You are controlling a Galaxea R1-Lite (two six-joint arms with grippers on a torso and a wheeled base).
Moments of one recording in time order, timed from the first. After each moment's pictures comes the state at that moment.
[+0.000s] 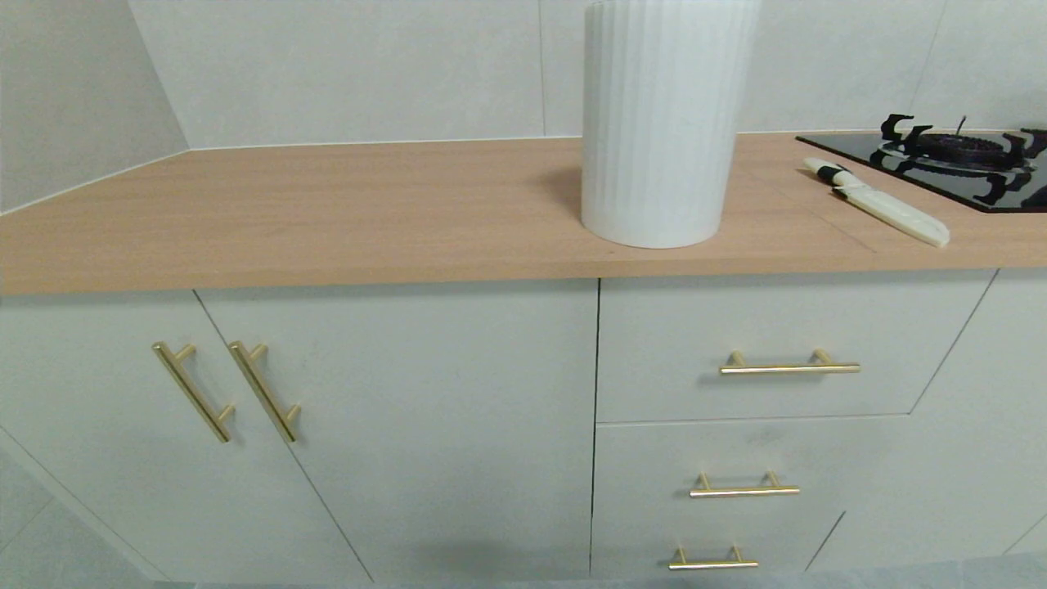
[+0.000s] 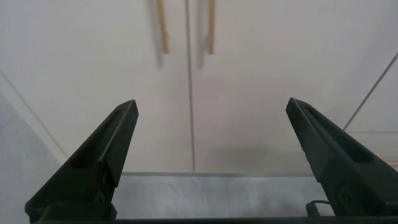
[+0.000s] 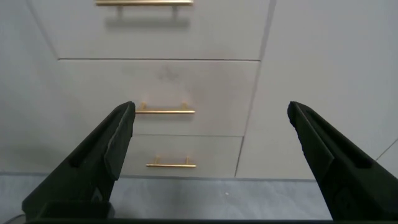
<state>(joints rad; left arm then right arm) 0.01 0.00 0.00 0.00 0.02 0.00 0.00 0.00 0.00 0.00 0.04 -0.01</state>
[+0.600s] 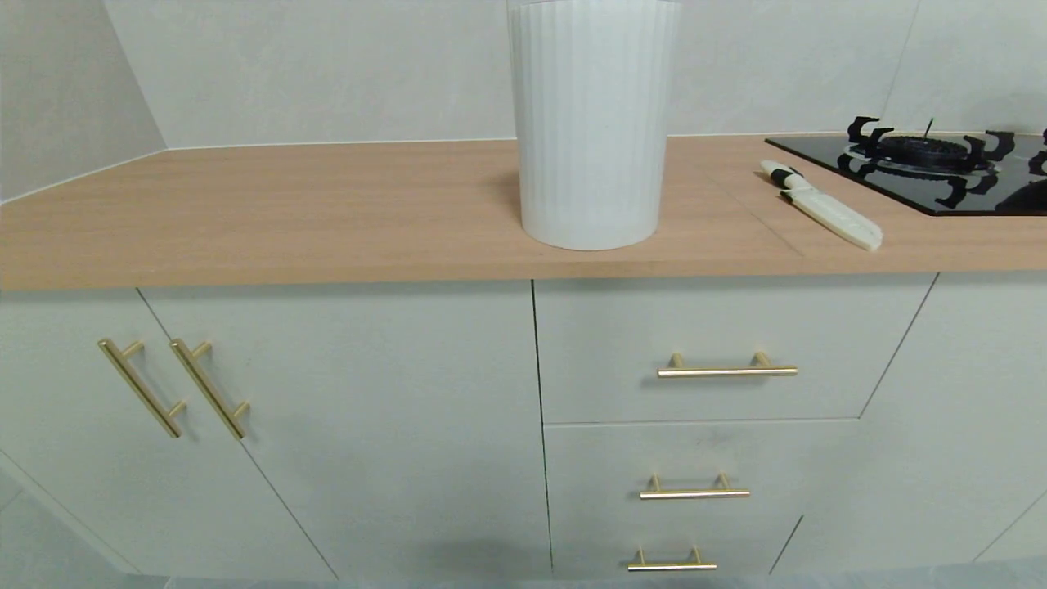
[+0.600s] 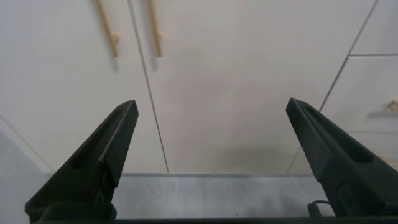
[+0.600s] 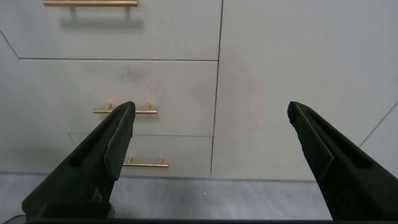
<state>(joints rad) 0.00 0.00 0.00 0.00 0.02 0.00 0.00 0.00 0.00 0.00 0.04 -0.01</state>
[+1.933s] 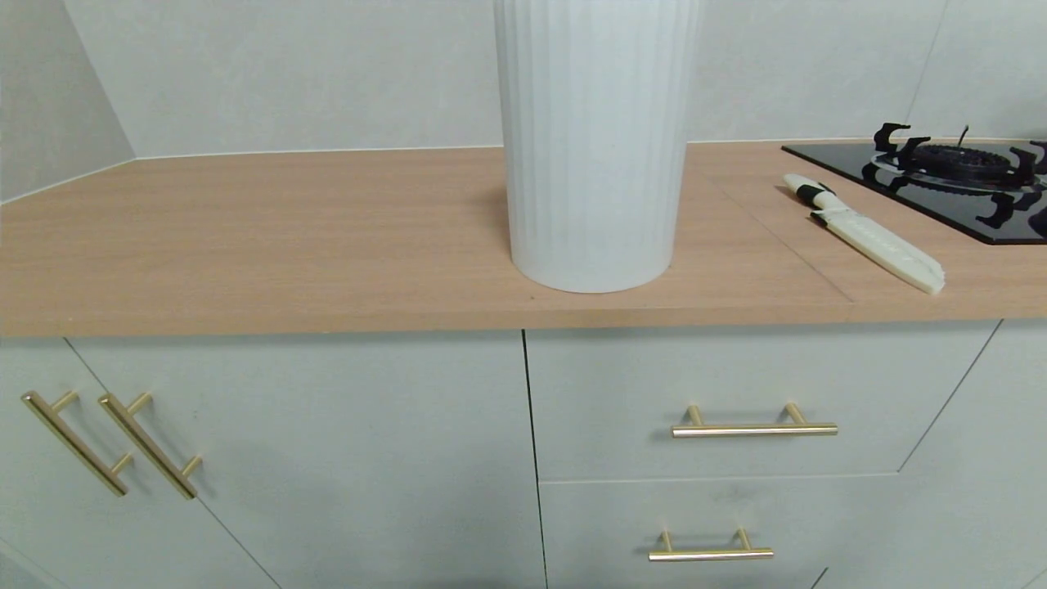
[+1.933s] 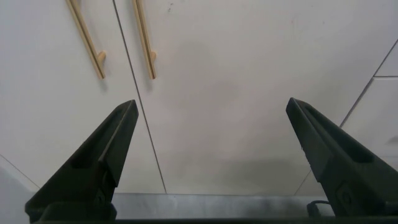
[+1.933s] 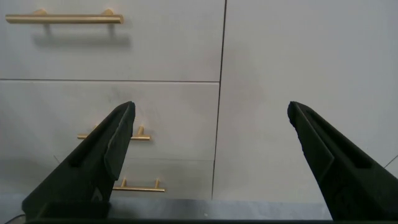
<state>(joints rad) 0.00 0.00 0.00 0.00 0.02 0.00 0.00 0.00 0.00 0.00 0.04 -0.01</state>
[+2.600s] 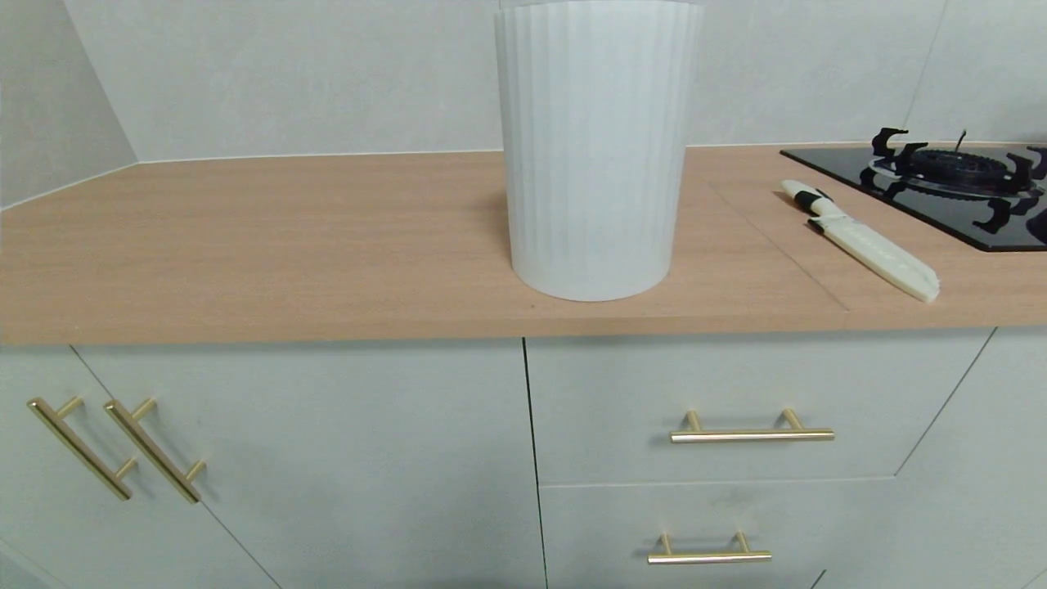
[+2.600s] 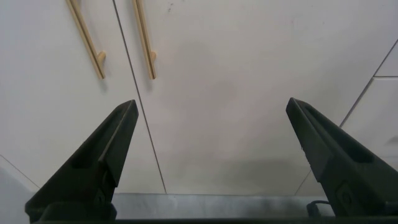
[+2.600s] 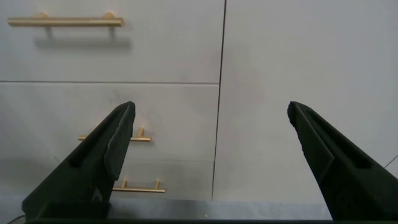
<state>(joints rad) 0.00 0.00 0.00 0.00 0.02 0.00 0.00 0.00 0.00 0.00 0.04 -0.01</state>
